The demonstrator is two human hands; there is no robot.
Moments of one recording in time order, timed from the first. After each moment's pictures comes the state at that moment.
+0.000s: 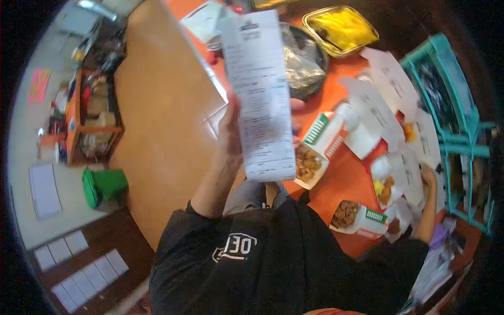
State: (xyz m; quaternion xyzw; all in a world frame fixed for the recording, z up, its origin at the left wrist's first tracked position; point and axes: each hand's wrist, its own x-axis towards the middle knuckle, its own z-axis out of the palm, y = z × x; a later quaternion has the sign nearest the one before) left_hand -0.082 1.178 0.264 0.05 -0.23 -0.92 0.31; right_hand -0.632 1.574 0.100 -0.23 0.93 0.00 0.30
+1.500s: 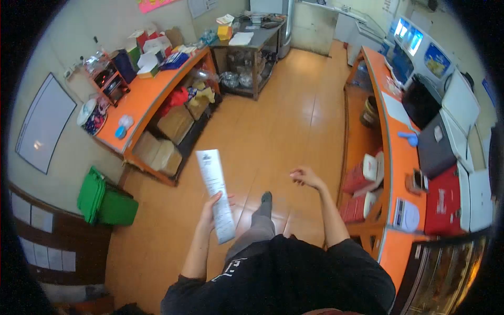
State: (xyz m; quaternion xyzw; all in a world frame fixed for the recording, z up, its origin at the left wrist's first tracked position) left_hand 0.268 0.793 0.157 0.48 -0.16 -0.69 0.52; right_hand -0.034 0.593 0.102 -0.65 0.44 -0.17 0.59
